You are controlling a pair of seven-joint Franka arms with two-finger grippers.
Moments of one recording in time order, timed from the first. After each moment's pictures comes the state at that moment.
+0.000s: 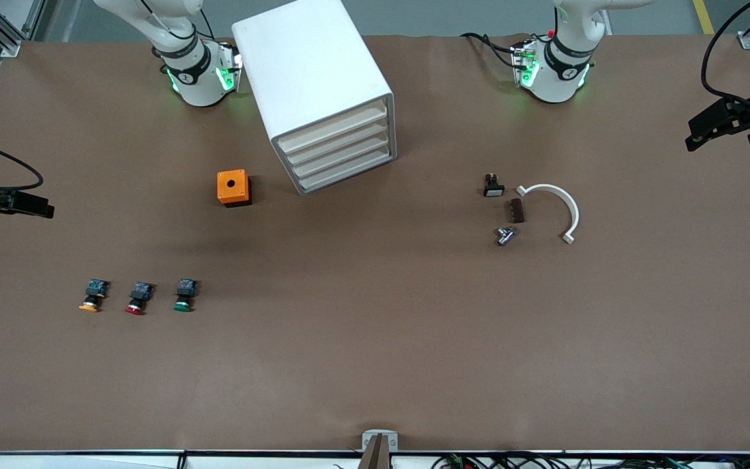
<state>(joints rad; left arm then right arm) 0.01 -0.06 -0.05 -1.55 0.02 1.45 -0.05 -0.11 0.27 0.02 -1.31 -0.05 1.40 -0.03</state>
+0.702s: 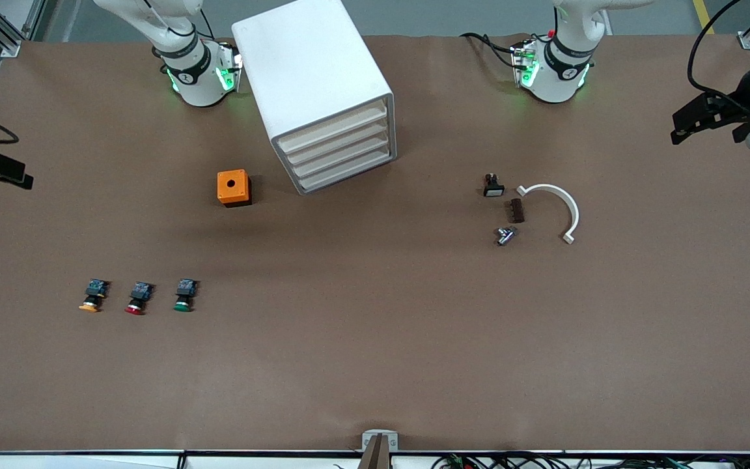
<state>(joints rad) 0.01 -0.12 -0.08 -1.64 0.02 1.47 -0.05 -0.10 0.17 0.04 -1.27 -0.04 1.32 -0.03</state>
